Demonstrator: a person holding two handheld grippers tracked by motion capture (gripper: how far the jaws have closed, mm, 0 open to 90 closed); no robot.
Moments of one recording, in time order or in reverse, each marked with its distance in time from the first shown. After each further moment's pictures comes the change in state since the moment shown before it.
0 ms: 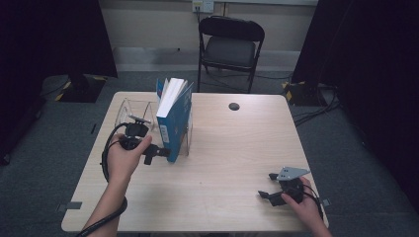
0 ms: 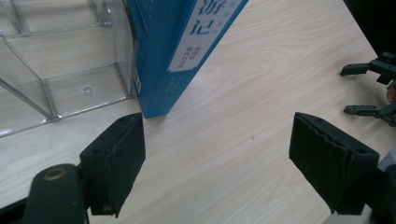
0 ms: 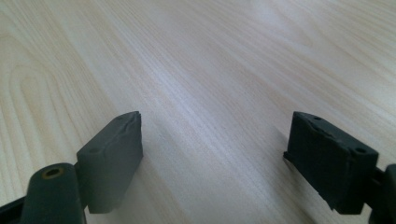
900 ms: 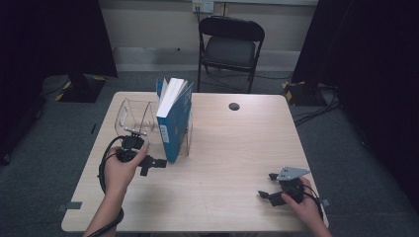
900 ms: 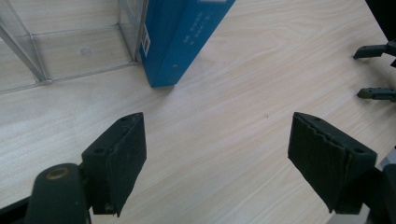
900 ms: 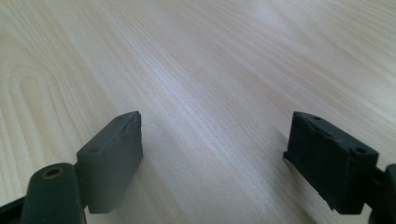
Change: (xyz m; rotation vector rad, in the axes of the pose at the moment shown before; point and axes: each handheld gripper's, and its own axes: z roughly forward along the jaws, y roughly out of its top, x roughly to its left) left arm 0.020 -0.034 0.015 0.016 -0.022 -0.027; right arm 0.000 0.000 0.000 0.001 0.001 -0.002
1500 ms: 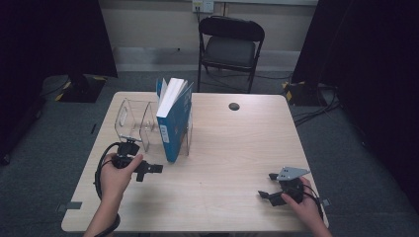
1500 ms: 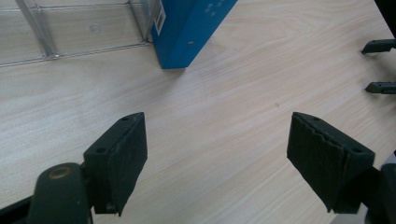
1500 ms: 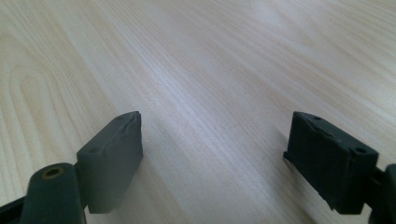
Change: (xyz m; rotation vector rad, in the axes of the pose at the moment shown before) left arm 0.012 -0.019 0.002 -0.008 0.001 -0.026; right arm 0.000 0.000 0.000 0.000 0.000 0.000
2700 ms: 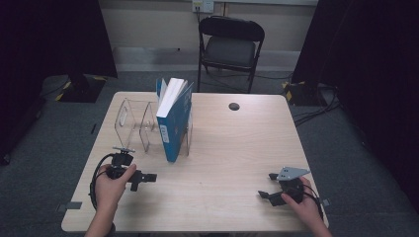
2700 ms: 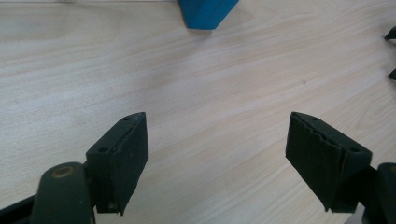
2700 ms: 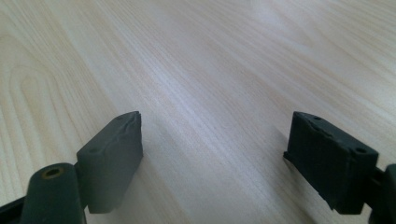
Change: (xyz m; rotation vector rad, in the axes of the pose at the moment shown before) left arm 0.023 -0.032 0.011 0.012 -0.013 -0.055; right arm 0.000 0.000 0.000 0.000 0.000 0.000
